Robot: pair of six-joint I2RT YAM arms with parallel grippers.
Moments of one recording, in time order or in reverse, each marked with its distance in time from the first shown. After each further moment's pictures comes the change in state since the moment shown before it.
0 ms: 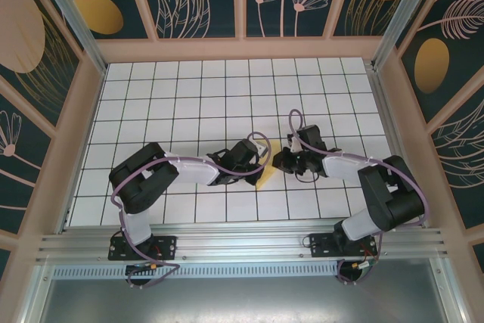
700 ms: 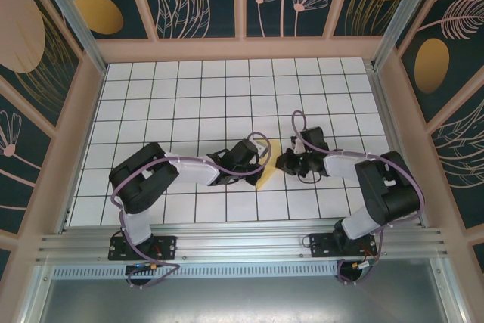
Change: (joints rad) left arm 0.000 0.000 -0.001 0.001 0.001 0.000; right arm -0.052 0.026 -0.021 0.017 -0.027 -0.003
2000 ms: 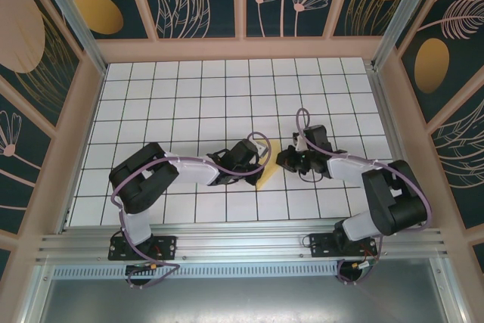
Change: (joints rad) left arm 0.000 0.000 0.000 0.000 0.002 0.000; right arm 0.011 -0.055 -0.010 0.014 -0.010 0.032
